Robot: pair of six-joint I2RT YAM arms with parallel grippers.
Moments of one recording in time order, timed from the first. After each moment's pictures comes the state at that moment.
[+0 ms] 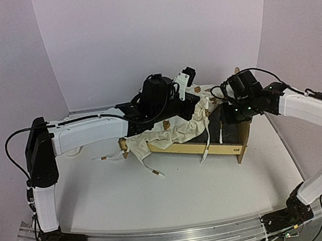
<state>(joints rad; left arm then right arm) -1.02 2.02 1.76 0.05 -0.05 -0.09 0.56 1.40 1.19 -0.63 0.15 0.39</state>
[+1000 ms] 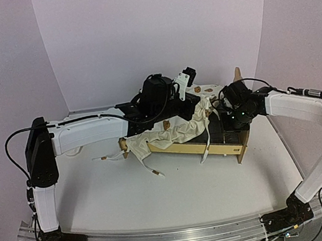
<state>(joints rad) -1.02 2.02 1.76 0.05 -0.03 -0.09 0.50 1.55 1.17 -0.66 0.10 0.46</state>
